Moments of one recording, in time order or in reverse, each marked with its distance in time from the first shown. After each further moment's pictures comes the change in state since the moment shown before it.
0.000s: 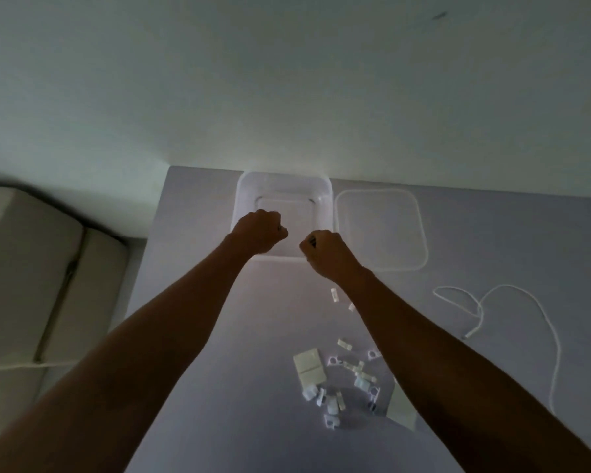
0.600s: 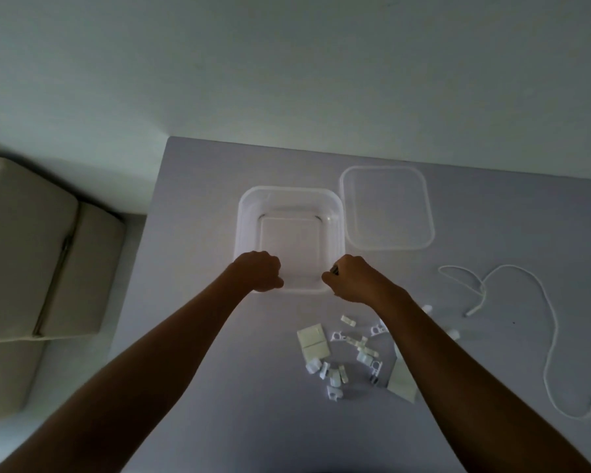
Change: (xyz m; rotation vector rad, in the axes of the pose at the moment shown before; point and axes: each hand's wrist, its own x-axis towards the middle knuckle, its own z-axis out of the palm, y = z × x) left_hand -0.072 -0.011 0.068 0.208 -0.480 0.080; right_hand -0.061 0.037 0.007 -0.143 -0.343 0.251
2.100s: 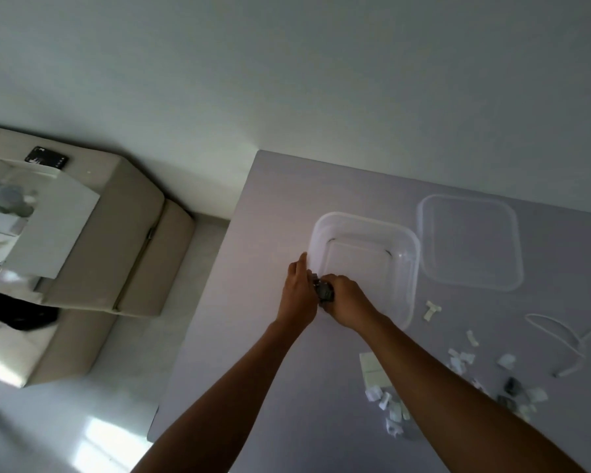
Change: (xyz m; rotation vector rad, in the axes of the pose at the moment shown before) left_hand -0.043 -0.021 0.061 -1.076 0.714 -0.274; right_hand 0.042 -0.090 0.099 0.013 0.060 -0.290
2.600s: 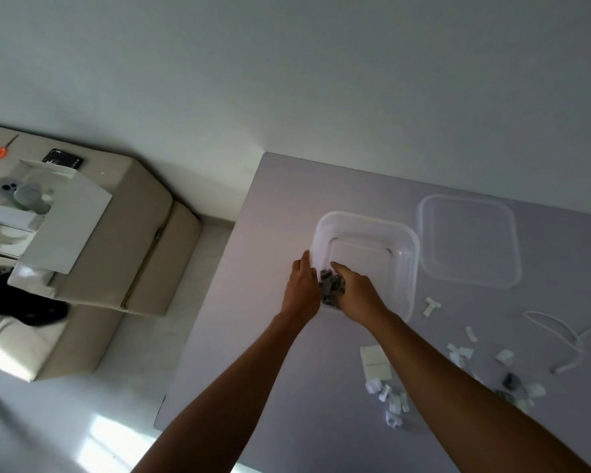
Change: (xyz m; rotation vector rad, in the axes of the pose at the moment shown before) left_hand -0.010 0.009 -0.002 0.050 -0.002 -0.024; right_hand -0.020 0.002 -0.012 0.033 0.085 -0.011
